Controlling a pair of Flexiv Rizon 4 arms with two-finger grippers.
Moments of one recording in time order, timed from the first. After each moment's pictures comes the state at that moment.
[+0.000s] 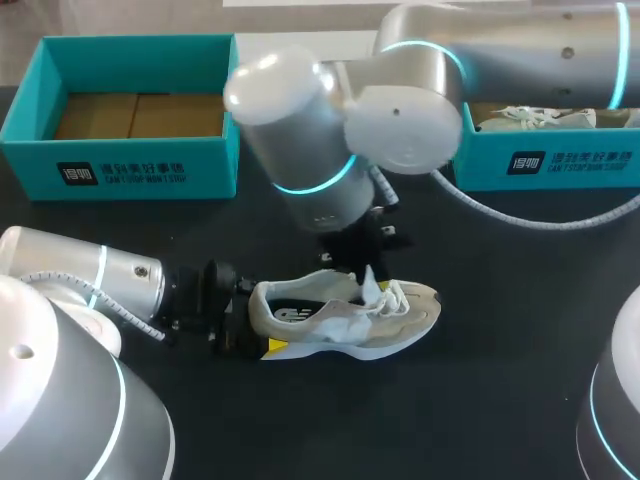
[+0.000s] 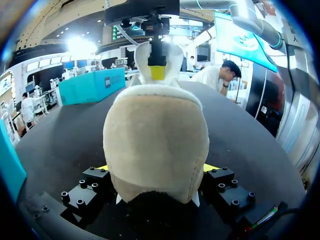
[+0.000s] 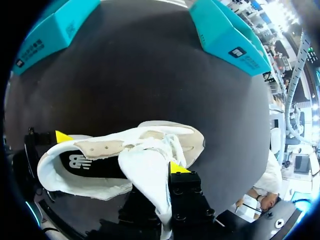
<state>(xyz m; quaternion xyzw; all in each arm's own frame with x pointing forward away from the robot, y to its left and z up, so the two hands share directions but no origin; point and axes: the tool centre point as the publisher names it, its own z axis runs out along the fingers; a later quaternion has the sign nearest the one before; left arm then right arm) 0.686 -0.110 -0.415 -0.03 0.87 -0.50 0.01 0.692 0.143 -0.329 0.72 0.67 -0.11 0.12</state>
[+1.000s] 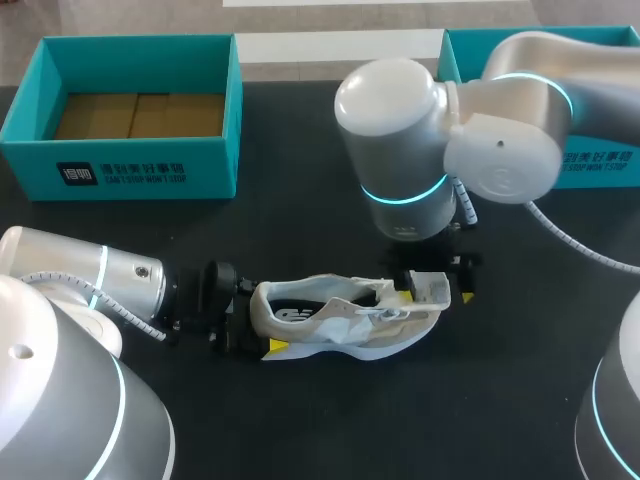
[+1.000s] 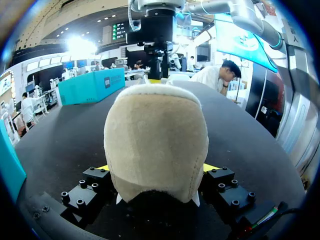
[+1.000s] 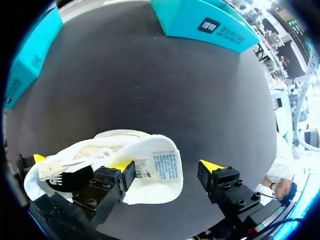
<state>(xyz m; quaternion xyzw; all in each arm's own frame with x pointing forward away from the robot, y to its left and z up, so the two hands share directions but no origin) 0.686 -0.111 -0.415 -0.03 0.87 -0.50 0.01 0.688 0.062 -0.352 0.78 0.61 -0.08 0.11</state>
